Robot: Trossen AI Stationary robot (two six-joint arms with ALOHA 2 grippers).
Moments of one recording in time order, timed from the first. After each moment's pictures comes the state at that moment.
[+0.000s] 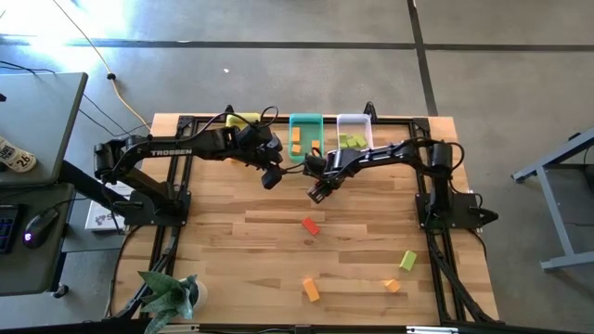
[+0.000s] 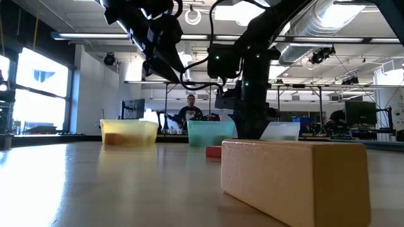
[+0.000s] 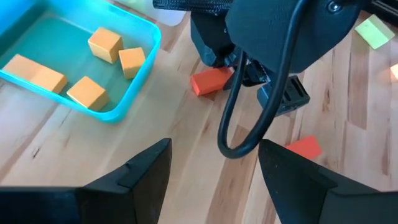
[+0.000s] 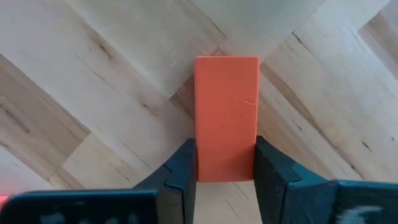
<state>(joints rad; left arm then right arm) 0.42 1.45 1.07 -0.44 0.12 -0.18 -0.18 1.97 1.28 -0.72 0.02 0.60</state>
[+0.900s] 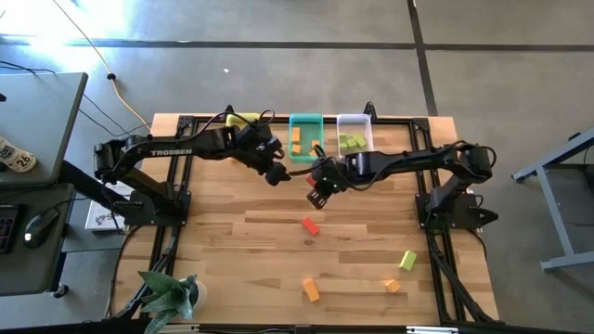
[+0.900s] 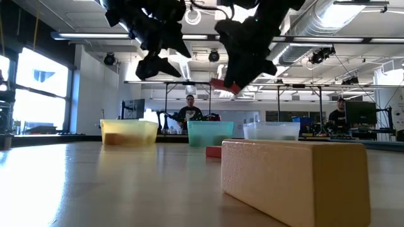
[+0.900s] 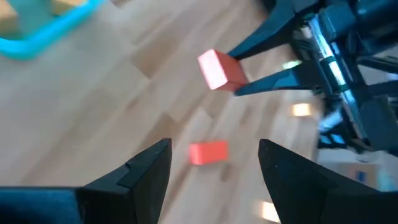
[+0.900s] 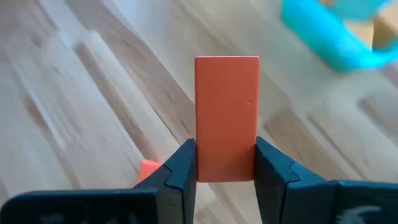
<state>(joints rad) 0.42 1.45 1.07 -0.41 0.35 -0.62 -0.03 1.66 1.28 -0.64 0.14 0.62</state>
